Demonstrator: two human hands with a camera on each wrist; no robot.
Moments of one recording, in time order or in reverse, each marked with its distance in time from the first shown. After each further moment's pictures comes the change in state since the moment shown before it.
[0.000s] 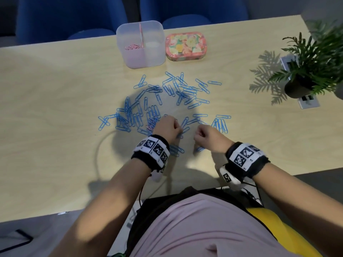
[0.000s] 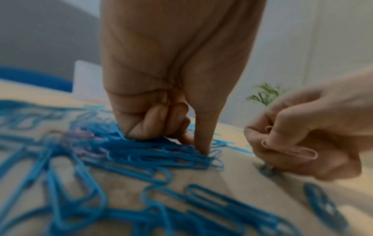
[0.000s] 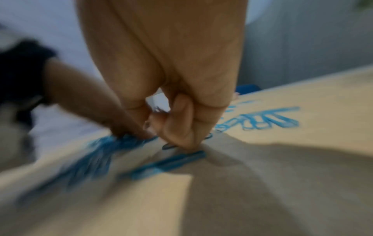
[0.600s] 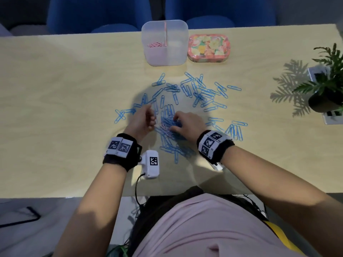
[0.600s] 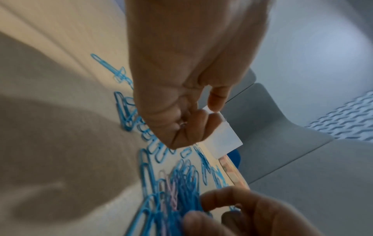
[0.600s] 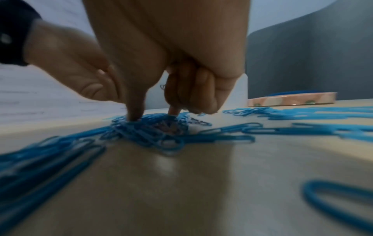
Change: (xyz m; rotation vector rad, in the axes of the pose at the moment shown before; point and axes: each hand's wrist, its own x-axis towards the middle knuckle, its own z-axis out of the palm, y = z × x) left_hand -0.021 -0.060 -0.071 -1.306 0.099 -0.452; right_hand 0.061 -0.070 0.041 -0.469 0.059 -0.210
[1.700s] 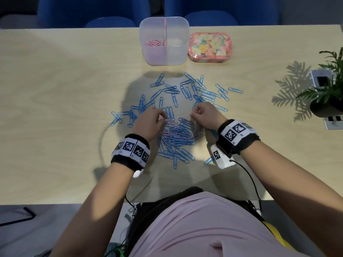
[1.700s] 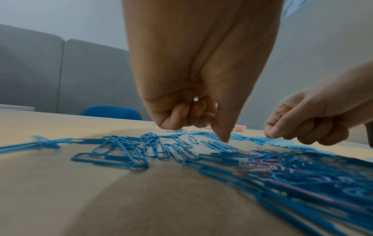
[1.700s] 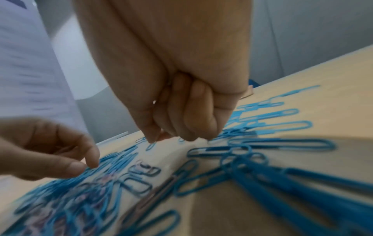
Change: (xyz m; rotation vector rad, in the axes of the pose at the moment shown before) left_hand 0.016 -0.008 0.007 1.314 0.062 0.559; right_hand 0.025 0.045 -0.038 0.304 -0.056 0.150
